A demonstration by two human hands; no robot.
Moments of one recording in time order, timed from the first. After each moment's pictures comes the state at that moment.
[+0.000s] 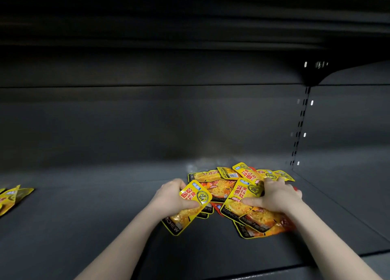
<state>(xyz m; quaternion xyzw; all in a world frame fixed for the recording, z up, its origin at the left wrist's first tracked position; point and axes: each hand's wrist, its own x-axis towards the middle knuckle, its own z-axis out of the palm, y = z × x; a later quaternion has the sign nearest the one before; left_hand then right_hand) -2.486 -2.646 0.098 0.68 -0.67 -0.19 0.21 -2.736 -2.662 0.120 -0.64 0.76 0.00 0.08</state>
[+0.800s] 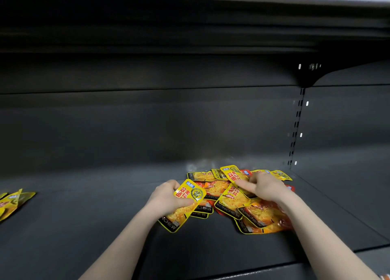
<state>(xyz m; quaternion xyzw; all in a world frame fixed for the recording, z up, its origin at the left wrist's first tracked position) -2.475 -2.650 0.092 0.68 -0.65 -0.21 0.26 -2.736 -2.687 0.117 -0.70 0.69 -0.12 0.14</state>
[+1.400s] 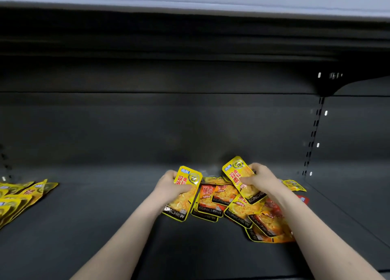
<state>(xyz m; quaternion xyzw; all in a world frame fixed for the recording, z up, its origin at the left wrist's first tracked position) -2.462 -2.648 0.109 0.64 -0.53 -0.33 0.45 -2.707 -2.722 0.121 -0.65 0.61 -0.33 0.31</state>
